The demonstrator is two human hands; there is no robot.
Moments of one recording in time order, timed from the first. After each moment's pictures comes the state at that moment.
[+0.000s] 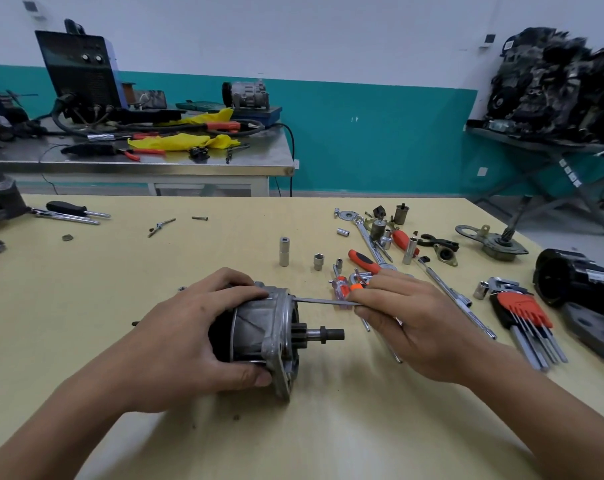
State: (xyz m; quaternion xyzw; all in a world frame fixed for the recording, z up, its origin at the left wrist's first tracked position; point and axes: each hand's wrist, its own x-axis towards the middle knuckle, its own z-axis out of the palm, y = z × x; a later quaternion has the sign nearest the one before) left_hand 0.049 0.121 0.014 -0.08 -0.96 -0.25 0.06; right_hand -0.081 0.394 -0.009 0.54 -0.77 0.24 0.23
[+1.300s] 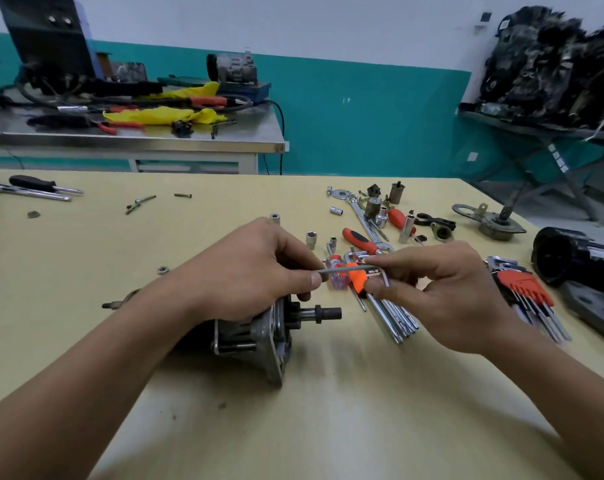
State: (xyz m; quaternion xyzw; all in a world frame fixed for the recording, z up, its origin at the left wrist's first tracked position) left_hand -0.011 0.172 0.037 -0.07 -0.90 -0.43 -0.01; right_hand -0.087 0.406 -0.005 0.49 -0.74 0.43 0.19
